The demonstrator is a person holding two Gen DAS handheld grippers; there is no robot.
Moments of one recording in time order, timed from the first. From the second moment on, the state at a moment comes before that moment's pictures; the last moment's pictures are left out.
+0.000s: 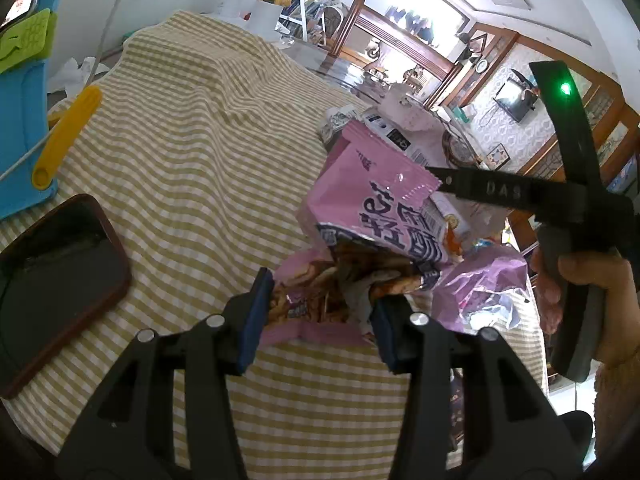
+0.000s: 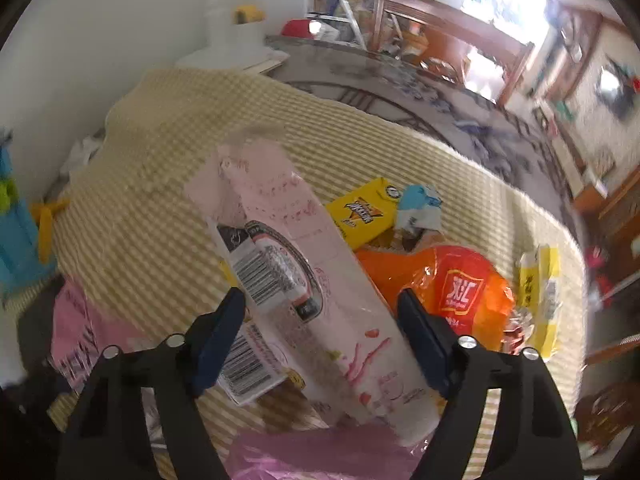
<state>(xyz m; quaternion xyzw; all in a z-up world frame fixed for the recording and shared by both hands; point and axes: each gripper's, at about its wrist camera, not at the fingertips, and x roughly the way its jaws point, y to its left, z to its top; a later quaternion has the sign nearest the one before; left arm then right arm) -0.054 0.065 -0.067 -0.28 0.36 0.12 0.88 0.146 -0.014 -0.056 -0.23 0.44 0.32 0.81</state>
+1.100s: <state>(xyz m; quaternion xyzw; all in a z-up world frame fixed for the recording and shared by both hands) -0.053 0.066 -0.066 -0.28 0.35 0.12 0.89 0.083 -0.121 -0.005 -0.08 0.42 0.34 0.84</state>
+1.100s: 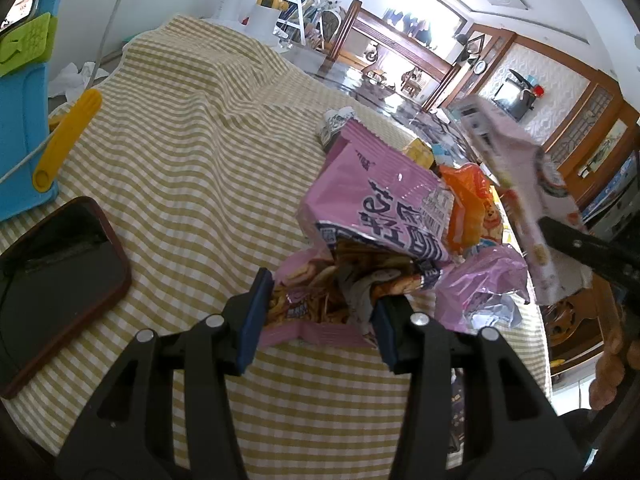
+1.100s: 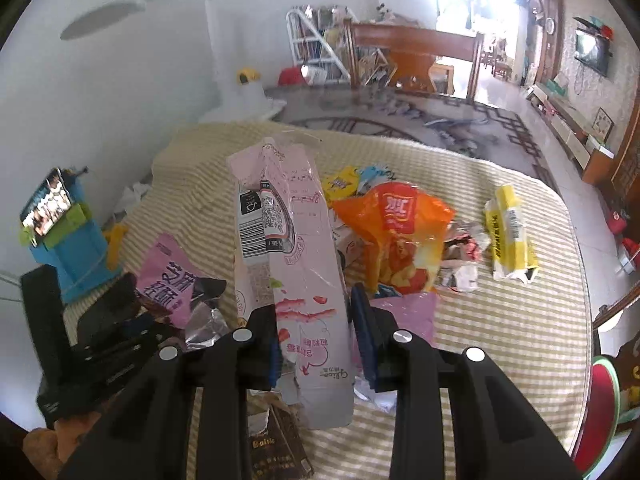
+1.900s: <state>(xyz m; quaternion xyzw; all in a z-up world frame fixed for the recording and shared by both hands) -0.051 -0.005 -0.024 -0.17 0.32 0.09 0.93 0.043 -0.295 0.005 0.05 0.37 0.25 0.89</state>
